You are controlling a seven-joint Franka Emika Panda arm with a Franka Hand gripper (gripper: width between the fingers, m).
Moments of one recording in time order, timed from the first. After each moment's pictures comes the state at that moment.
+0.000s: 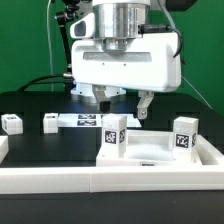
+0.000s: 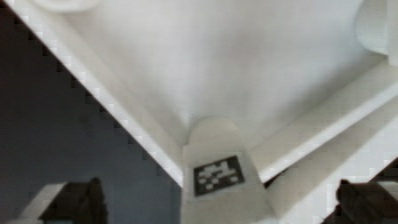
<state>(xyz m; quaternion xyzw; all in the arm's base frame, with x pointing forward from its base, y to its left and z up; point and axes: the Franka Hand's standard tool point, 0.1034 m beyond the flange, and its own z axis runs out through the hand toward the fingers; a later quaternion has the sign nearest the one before) 0.575 0.001 0.091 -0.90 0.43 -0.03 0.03</state>
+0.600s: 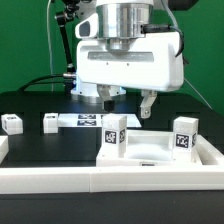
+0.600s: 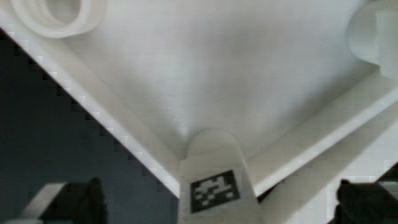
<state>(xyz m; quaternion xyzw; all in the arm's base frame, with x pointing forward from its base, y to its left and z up) 0.575 0.005 0.090 -0.91 0.42 -0.03 0.02</state>
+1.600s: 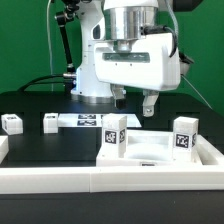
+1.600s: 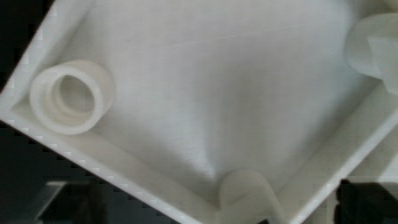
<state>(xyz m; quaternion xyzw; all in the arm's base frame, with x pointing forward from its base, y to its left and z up) 0.552 0.022 0.087 -0.85 0.53 -0.02 0.04</state>
